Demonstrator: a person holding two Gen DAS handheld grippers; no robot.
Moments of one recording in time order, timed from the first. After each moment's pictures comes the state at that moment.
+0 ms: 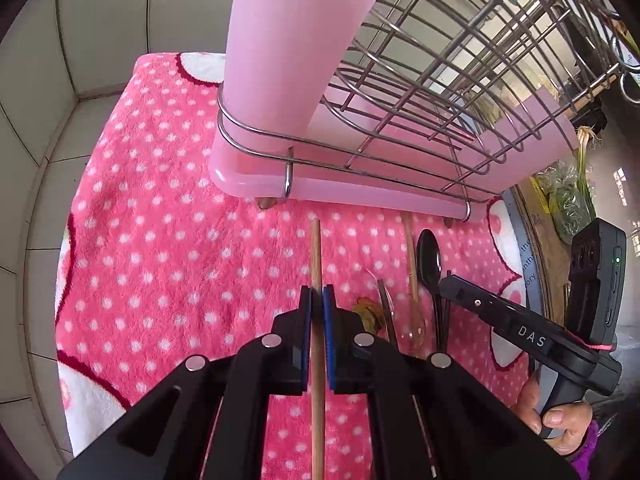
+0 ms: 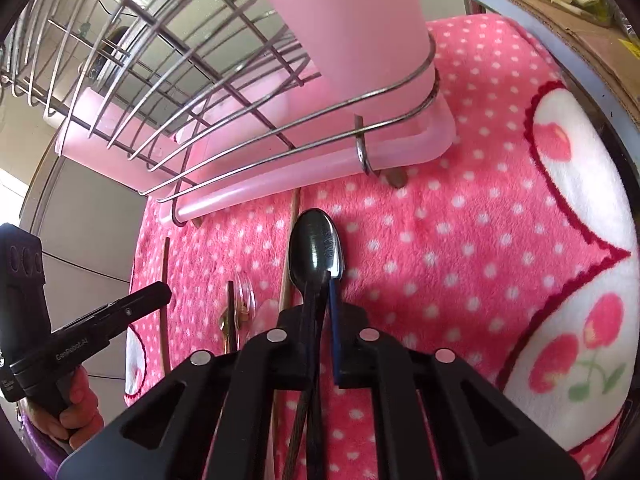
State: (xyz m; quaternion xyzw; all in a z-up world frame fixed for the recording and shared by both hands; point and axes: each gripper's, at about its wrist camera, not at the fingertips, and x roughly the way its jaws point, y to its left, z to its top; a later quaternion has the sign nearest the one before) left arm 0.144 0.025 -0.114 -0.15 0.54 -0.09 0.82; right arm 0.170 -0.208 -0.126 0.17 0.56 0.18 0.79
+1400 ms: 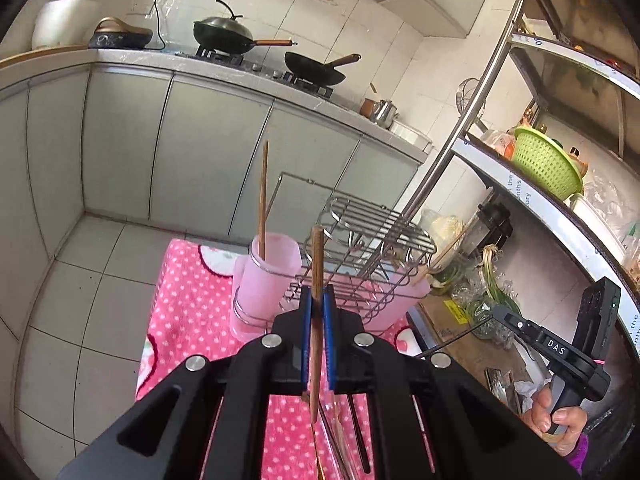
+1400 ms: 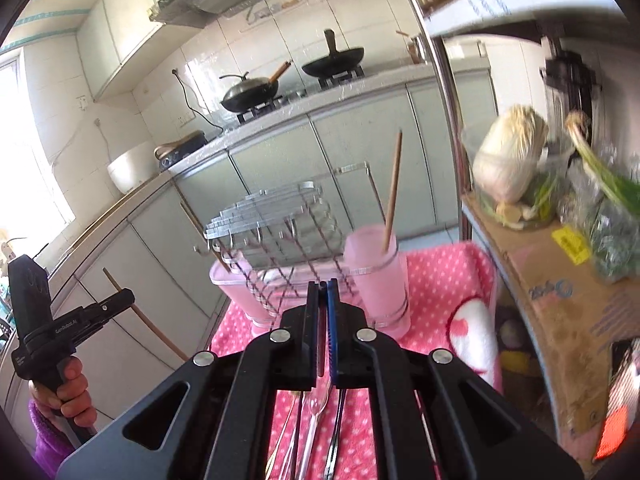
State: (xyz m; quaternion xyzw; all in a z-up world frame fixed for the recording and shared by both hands) left arm 0.042 0.083 0.083 -0.18 0.28 -0.10 0.94; right arm 0.093 -0.281 0.087 0.14 0.30 0.20 0.92
